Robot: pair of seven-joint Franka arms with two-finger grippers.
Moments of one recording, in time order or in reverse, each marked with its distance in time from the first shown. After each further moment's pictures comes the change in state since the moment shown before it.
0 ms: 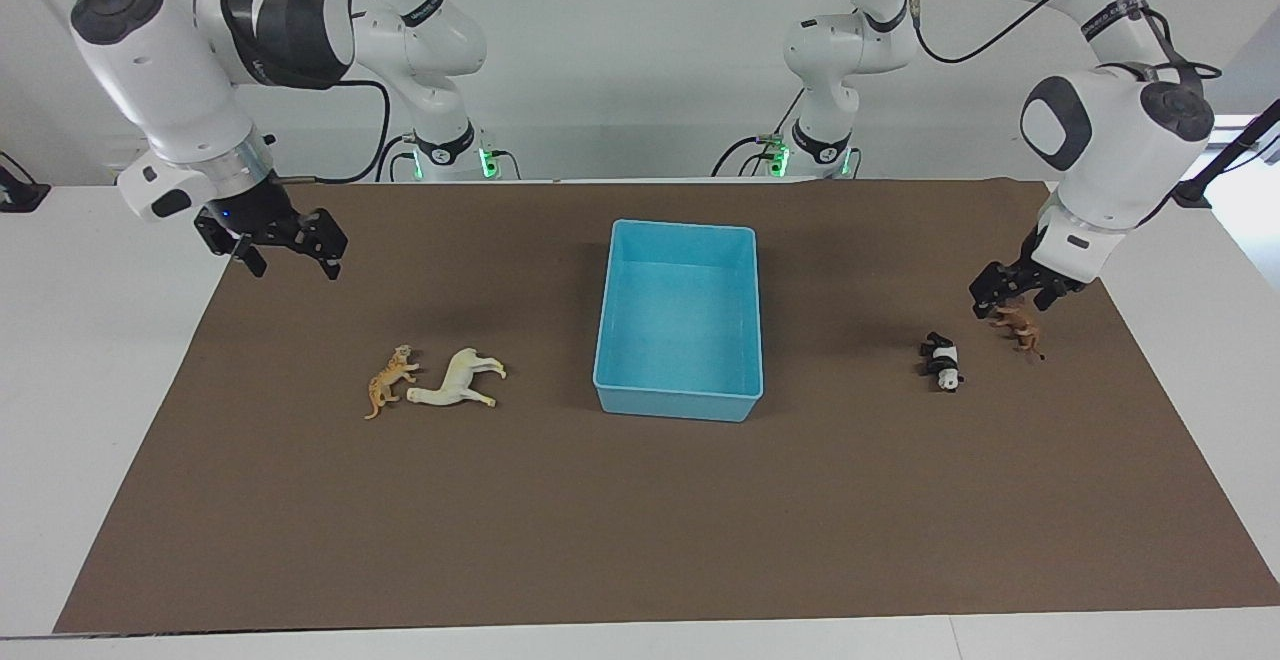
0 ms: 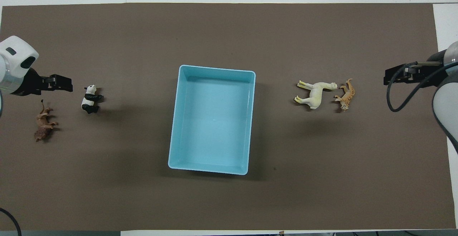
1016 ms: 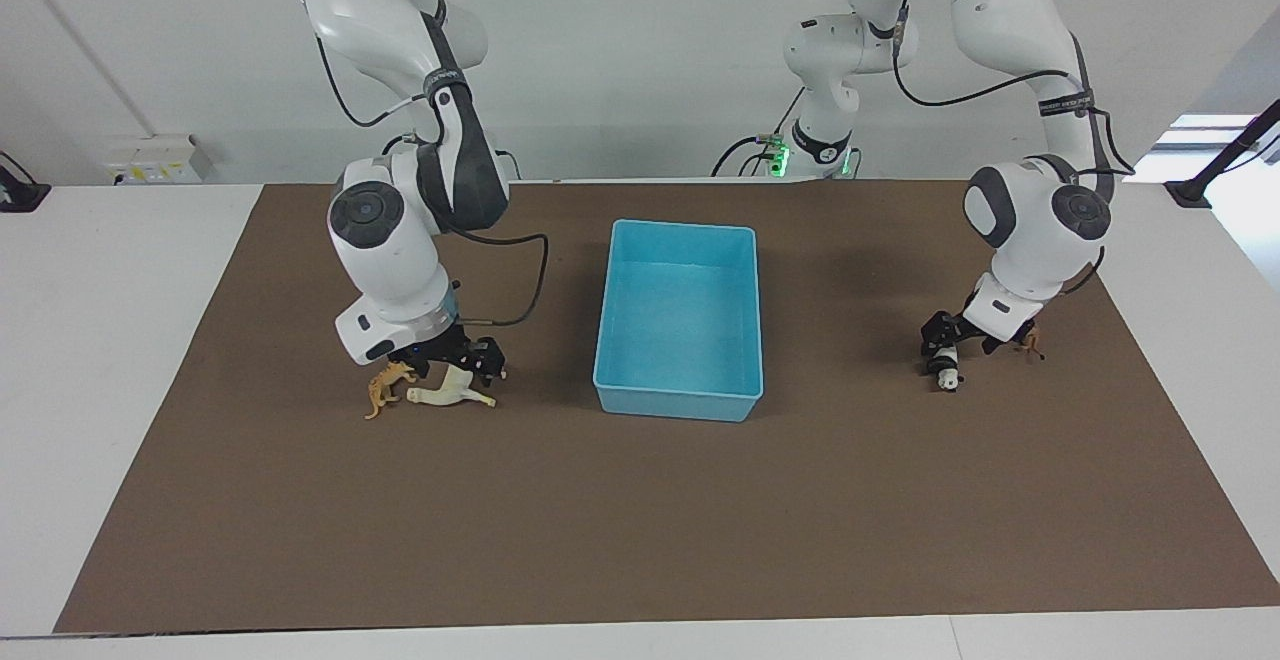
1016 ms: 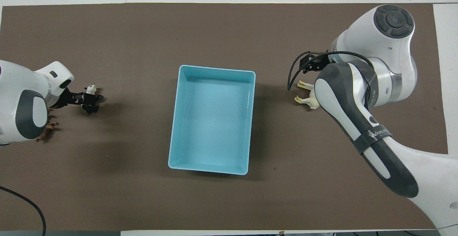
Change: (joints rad) left arm 0.006 0.107 -0.005 -0.159 0.000 0.238 0.080; right arm 0.231 0.328 0.007 0.074 -0.002 0.230 0.337
